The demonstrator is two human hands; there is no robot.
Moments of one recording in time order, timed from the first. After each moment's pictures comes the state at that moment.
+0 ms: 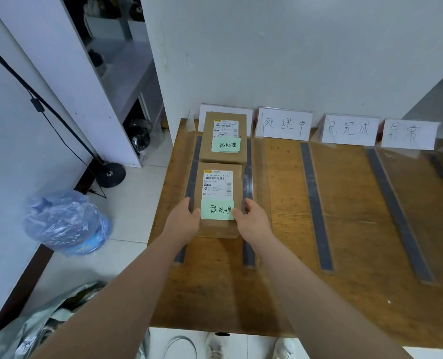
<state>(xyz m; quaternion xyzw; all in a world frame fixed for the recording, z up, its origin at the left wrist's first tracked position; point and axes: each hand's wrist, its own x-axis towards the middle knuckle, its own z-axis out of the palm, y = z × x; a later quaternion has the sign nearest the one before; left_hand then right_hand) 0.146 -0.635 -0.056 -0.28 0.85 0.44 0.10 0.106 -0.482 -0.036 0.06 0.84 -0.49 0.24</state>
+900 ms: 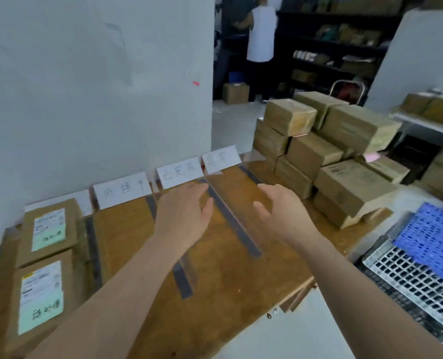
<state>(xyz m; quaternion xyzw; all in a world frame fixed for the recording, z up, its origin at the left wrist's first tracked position) 0.107 -0.307 0.138 0.18 0.96 0.19 -0.09 0.154 -0.116 0.137 0.09 0.97 -0.20 -0.10</state>
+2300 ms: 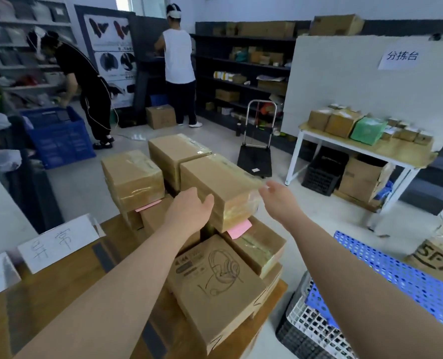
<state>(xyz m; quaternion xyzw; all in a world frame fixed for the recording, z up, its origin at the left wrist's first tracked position) -0.085 0.258 0.162 0.21 0.92 0.32 0.09 -0.008 0.443 0.155 0.31 0.85 -0.40 -0.13</state>
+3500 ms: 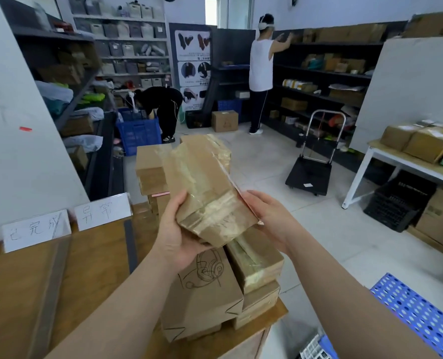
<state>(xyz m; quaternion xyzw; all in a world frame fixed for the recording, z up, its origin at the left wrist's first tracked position) -0.003 0.286 0.137 -0.05 0.44 0.87 0.21 0.006 0.478 0.144 0.08 0.71 -0.70 0.02</state>
